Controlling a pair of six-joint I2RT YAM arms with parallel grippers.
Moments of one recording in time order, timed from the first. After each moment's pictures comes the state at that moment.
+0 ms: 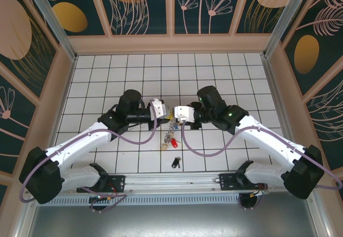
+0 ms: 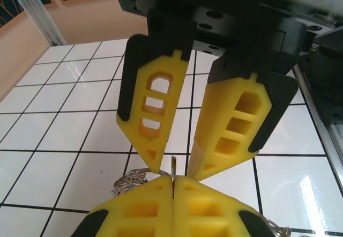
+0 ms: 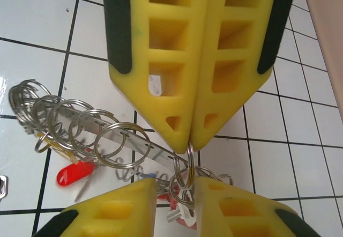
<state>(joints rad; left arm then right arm) -0.69 1.20 0.78 -0.01 0.64 0.45 0.77 1.17 0.95 -0.48 -0.36 -0.87</state>
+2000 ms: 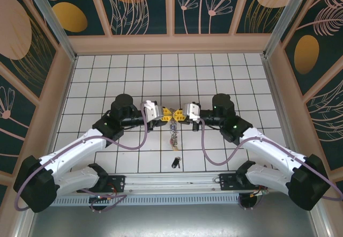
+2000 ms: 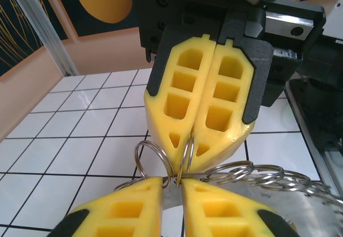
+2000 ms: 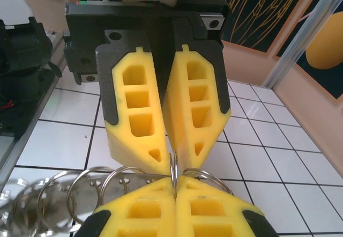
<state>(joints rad) -0.68 1.11 0.68 0.14 0.69 0.36 0.70 1.05 0.65 0.16 -0.70 -0.51</state>
